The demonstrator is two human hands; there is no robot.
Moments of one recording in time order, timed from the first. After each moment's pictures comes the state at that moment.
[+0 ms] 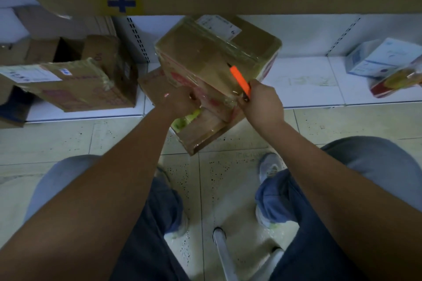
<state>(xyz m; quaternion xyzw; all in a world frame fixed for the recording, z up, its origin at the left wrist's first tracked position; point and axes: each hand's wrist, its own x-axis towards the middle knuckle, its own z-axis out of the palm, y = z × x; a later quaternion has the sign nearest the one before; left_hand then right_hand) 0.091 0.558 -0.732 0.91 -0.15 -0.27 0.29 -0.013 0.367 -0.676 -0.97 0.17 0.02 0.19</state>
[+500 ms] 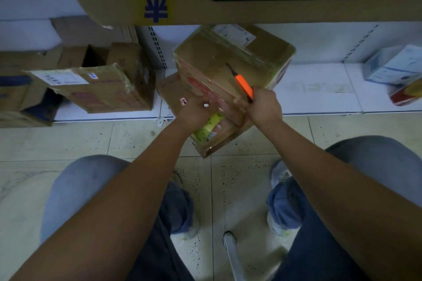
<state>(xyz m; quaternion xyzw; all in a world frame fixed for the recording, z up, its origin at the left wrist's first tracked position) 0.037 0.563 -0.693 0.84 -0.01 -0.24 0.49 0.009 0.382 -0.696 -0.95 0.18 0.04 0.27</state>
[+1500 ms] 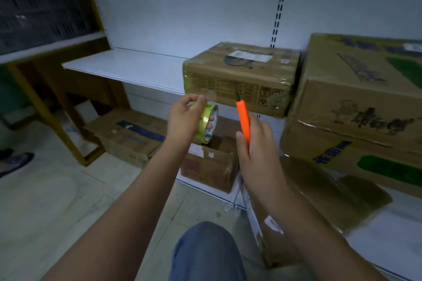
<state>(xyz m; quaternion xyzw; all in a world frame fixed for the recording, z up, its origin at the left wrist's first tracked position) 0.013 0.801 -0.427 0.69 0.11 0.21 0.68 -0.017 0.643 -0.462 -0.88 -0.18 -0.20 0.39</state>
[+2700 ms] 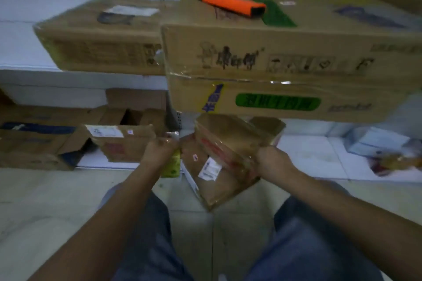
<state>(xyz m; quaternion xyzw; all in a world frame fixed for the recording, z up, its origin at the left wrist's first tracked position) 0.014 0.677 -0.570 0.77 0.18 -0.11 0.60 -0.036 0.402 -0.571 -0.99 -0.01 0.07 0.09</state>
